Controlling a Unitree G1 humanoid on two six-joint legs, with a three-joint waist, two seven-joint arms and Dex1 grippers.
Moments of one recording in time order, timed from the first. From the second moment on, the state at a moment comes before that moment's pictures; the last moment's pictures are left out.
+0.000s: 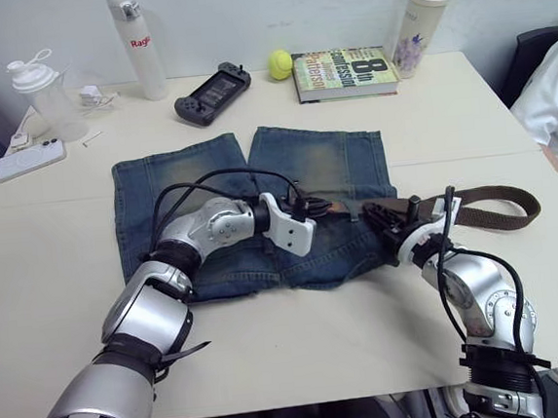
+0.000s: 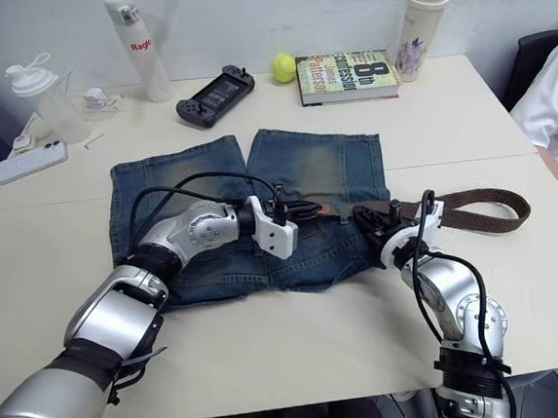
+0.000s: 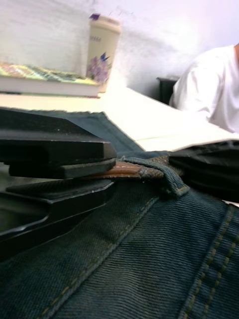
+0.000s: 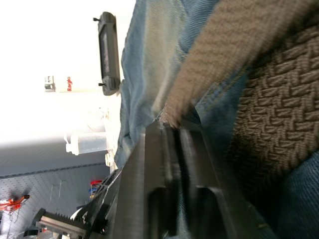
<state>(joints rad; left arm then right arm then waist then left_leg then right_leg) -1.08 0.33 -0.49 1.01 0.59 -1.00 -0.25 -0.27 -0.17 -0.35 -0.17 1.77 0.66 -0.48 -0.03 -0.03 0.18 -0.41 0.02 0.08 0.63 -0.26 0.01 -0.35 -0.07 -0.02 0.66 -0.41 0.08</state>
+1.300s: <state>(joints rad) -0.92 0.46 -0.43 0.68 0.43 -0.91 -0.48 -0.09 -0.59 0.01 -0.58 0.71 0.98 -0.03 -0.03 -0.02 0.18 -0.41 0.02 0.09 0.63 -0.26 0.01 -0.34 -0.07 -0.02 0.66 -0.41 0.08</state>
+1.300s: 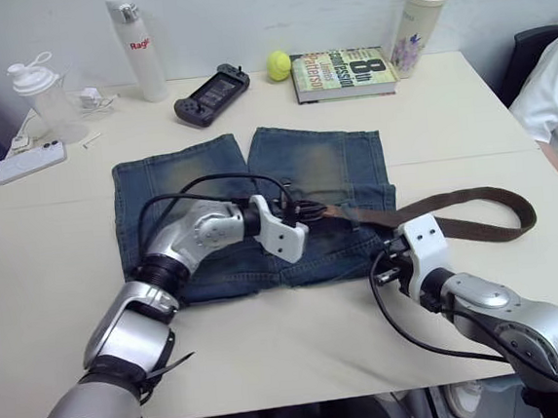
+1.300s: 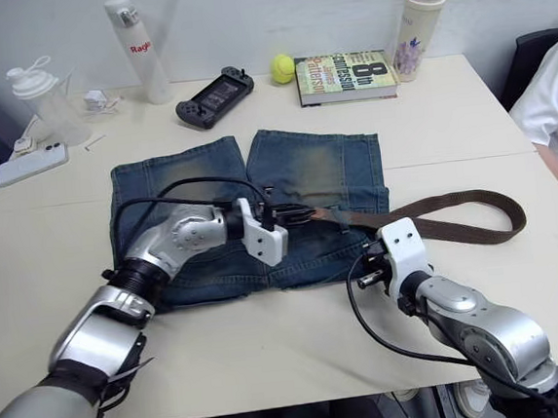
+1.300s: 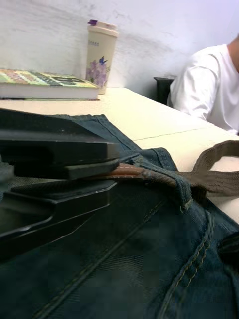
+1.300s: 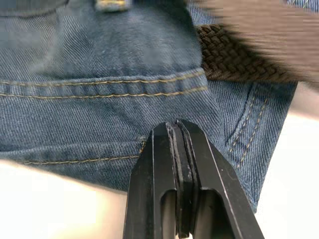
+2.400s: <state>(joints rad) -0.84 0.53 -0.37 0.60 0.48 -0.92 -0.45 -0.12 -0.50 -0.01 -0.58 0.67 1.07 0.08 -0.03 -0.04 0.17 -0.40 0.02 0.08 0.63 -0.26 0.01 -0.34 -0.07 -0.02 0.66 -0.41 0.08</state>
